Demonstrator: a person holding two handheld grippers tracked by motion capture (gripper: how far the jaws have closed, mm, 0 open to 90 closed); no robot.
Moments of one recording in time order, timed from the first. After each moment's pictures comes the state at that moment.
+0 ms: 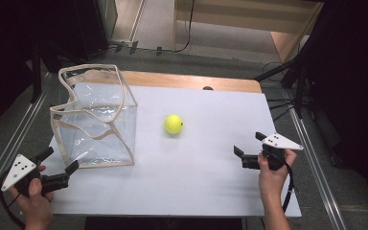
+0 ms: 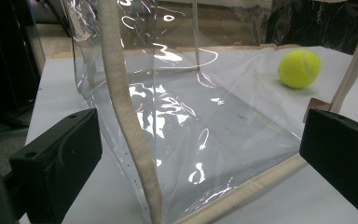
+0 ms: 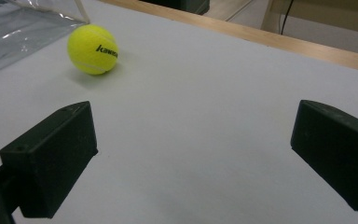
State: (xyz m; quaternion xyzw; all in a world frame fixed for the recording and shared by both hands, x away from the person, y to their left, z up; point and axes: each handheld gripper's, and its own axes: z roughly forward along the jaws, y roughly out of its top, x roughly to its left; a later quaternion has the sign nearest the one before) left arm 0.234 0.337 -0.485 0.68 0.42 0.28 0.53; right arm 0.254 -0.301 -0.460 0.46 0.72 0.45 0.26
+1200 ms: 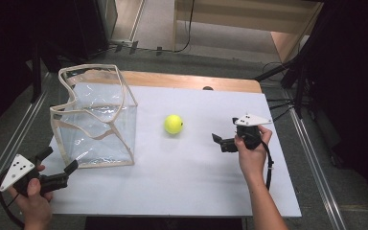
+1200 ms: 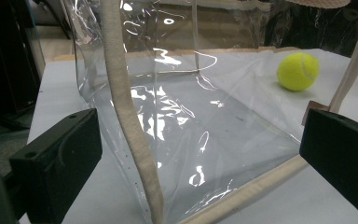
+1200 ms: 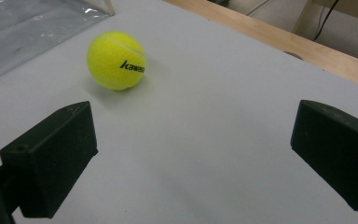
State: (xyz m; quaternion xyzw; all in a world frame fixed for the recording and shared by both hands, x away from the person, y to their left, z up) left arm 0.234 0.339 -0.484 0.67 0.42 0.28 0.54; right arm 0.313 -0.248 -0.445 0.42 0.78 0.42 0.22
